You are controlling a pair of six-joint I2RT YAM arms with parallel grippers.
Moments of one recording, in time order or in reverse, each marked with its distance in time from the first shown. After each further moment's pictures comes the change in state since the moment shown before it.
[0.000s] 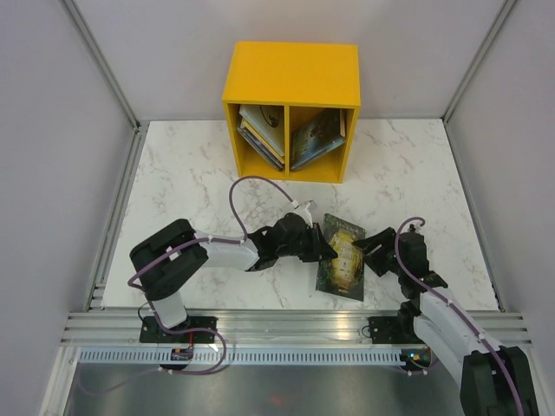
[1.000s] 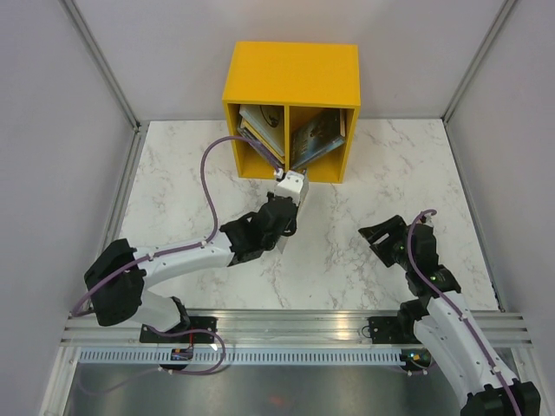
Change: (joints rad) left arm -0.005 -0.320 0.086 -0.346 -0.708 0.687; right arm 0.026 -0.186 0.189 -0.283 0.111 -0.045
